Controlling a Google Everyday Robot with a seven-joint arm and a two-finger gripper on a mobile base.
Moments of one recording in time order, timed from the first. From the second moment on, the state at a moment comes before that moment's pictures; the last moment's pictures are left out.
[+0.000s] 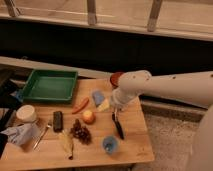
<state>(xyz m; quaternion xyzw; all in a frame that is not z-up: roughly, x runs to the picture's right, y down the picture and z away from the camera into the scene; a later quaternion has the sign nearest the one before) 0.006 0.110 0.729 -0.32 0.04 0.62 0.72</state>
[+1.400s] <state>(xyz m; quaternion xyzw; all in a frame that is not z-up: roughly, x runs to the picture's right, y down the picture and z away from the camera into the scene) -0.153 0.115 0.696 -0.36 -0.03 0.49 0.79</state>
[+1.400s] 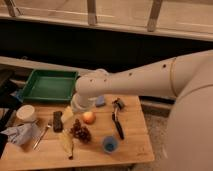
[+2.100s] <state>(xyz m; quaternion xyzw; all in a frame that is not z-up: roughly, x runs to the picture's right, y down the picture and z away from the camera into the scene) -0.256 0.118 0.696 -0.38 -0.06 0.42 0.83</state>
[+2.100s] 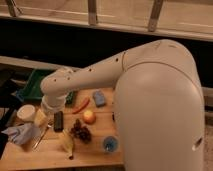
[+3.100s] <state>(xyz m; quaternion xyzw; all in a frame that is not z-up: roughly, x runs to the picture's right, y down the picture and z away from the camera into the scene) -0.258 0.200 0.719 -0.43 -0.02 0.43 0.79</state>
